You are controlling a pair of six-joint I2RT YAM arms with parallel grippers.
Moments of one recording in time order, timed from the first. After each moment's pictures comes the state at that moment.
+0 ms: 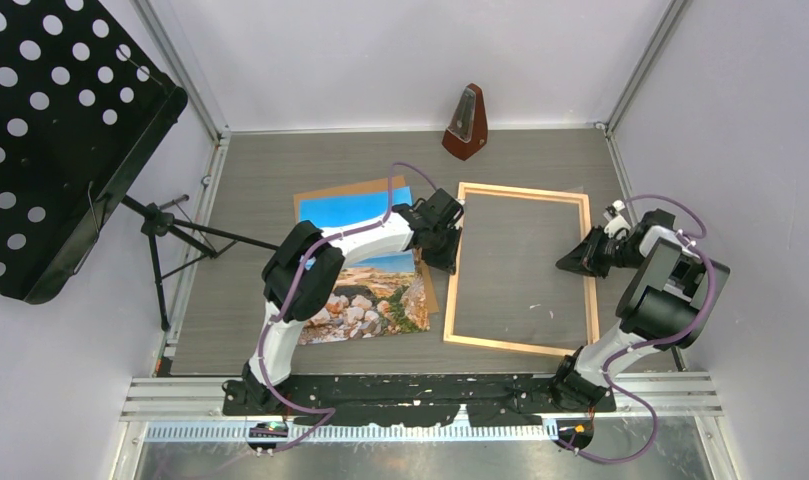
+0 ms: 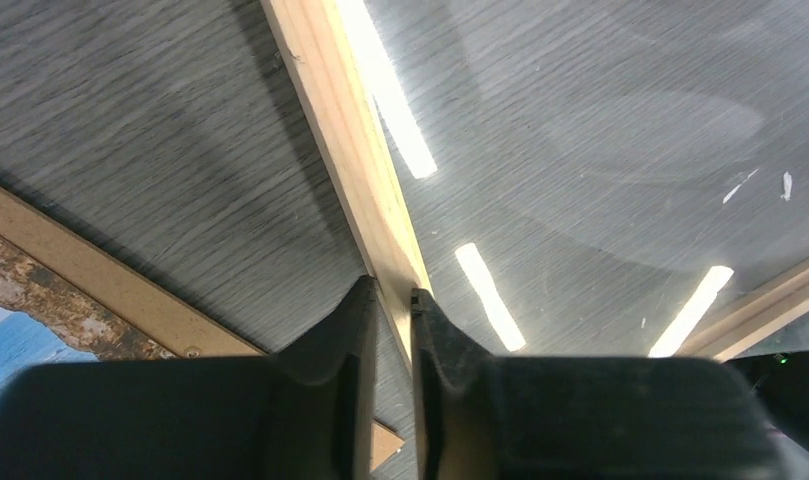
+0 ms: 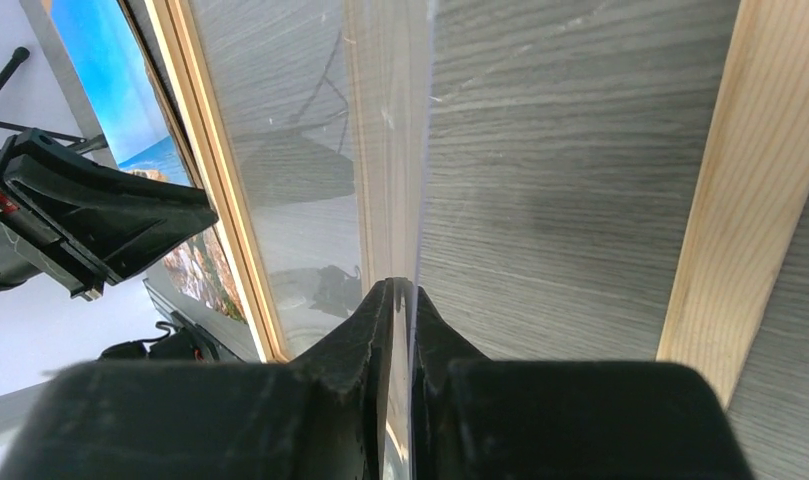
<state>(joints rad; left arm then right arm) -0.84 2.10 1.56 -0.49 0.18 -0.53 -0.57 1.66 0.92 -0.67 -0.81 -0.11</state>
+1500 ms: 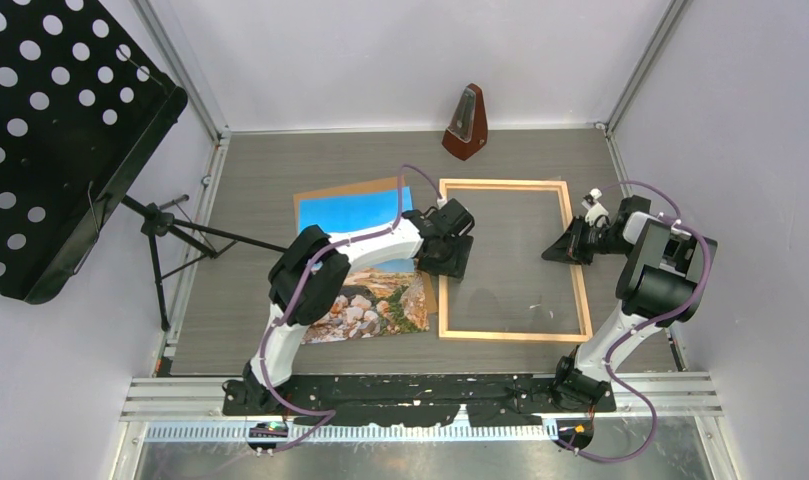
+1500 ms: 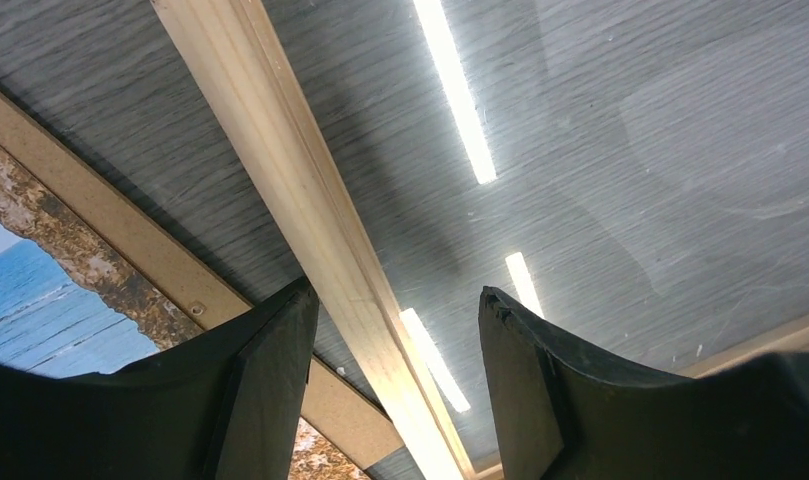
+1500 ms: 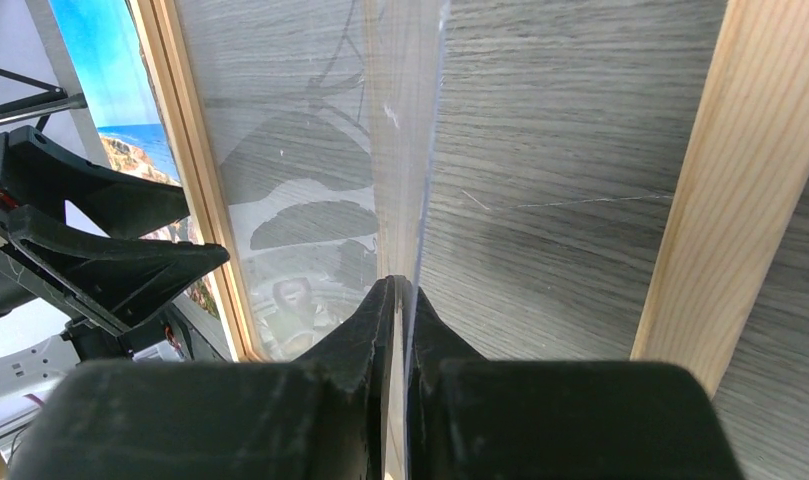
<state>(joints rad) -0.90 2.11 1.58 -0.57 0.02 -0.57 -0.44 1.80 1.01 -0.59 -0.83 -0.13</state>
